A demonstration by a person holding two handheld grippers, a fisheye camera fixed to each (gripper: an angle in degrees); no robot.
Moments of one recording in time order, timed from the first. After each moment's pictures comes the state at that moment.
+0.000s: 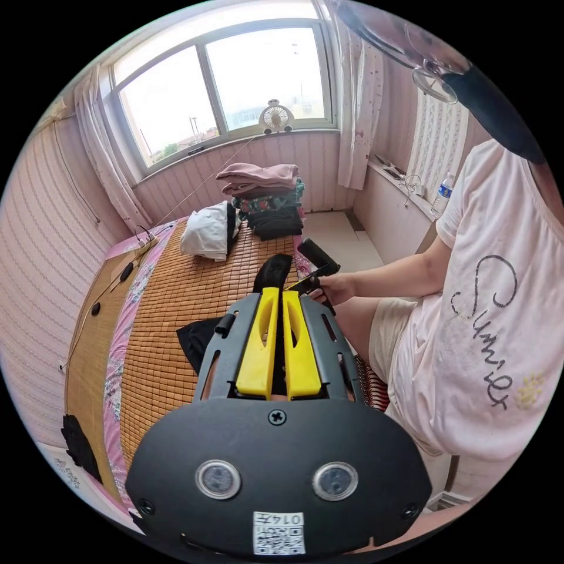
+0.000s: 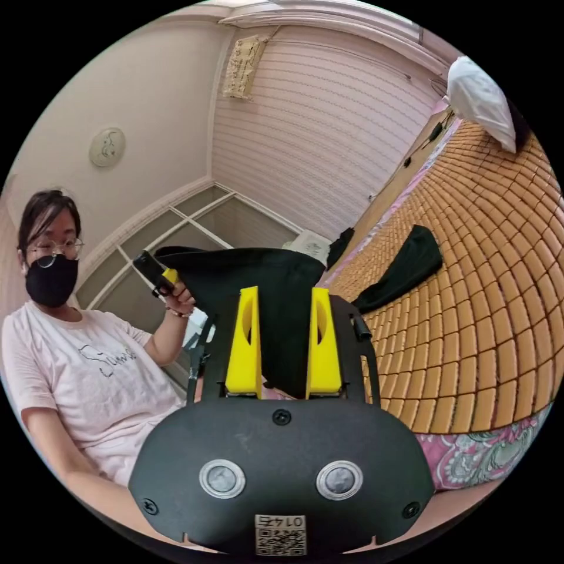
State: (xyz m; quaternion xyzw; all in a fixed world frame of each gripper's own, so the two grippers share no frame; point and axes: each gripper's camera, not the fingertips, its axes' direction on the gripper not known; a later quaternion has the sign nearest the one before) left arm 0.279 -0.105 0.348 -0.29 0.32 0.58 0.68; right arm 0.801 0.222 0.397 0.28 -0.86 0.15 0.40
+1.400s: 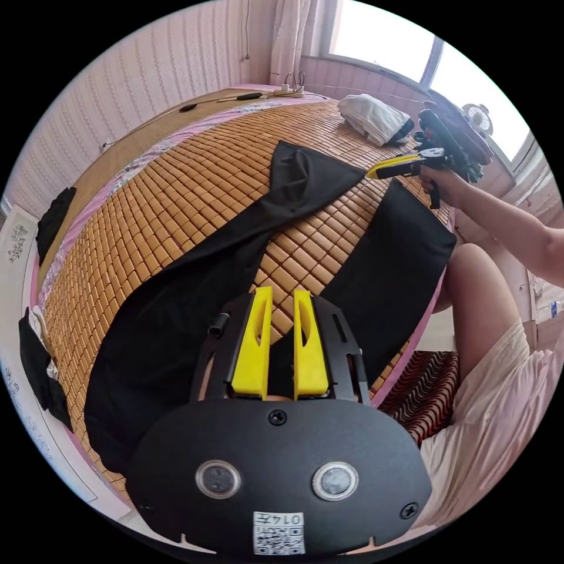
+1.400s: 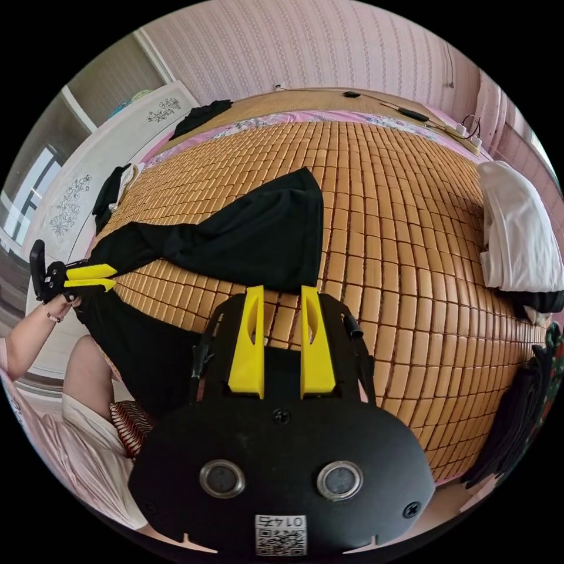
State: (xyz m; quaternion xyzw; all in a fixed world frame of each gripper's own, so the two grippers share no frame) left arm 0.005 -0.061 0.567 -0.43 0.03 0.36 0.83; right arm 0.512 -0.175 0.459 0.06 -0.52 -0.06 0.85
